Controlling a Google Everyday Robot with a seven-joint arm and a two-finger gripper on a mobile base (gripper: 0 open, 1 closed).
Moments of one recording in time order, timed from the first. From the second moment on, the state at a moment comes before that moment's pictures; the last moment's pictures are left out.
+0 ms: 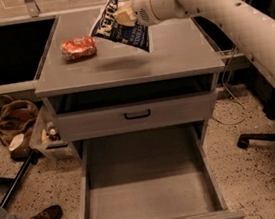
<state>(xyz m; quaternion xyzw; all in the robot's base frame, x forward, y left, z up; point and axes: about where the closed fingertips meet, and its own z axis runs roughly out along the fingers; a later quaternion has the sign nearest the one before) 0.768 -0.012 0.985 -0.41 0.71 0.15 0.56</state>
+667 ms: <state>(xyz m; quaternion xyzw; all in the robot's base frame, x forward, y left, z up) 0.796 -0.027 0.891 -0.37 0.75 0.23 0.49</state>
